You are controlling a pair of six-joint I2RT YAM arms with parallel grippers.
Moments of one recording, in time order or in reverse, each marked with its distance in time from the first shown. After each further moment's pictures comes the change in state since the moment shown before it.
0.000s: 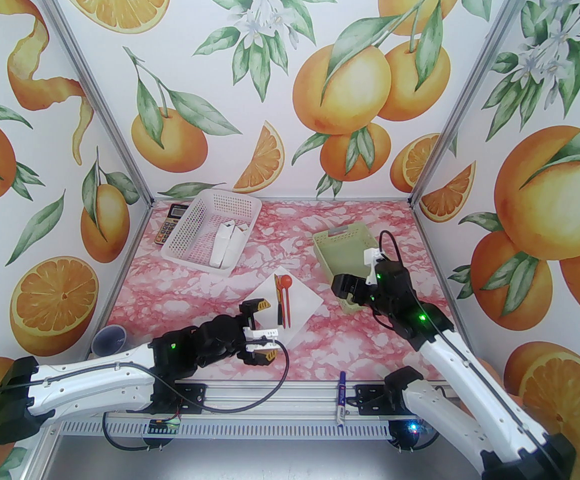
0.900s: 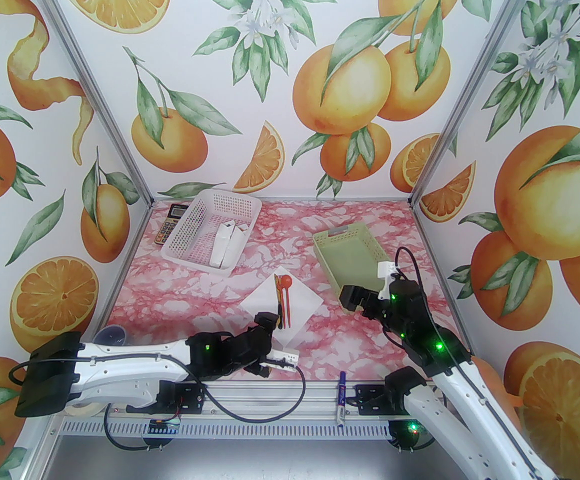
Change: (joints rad) left arm -0.099 0.309 0.079 -0.101 -0.129 0.209; right arm -0.006 -0.199 -0.082 -0.081 0.032 0.027
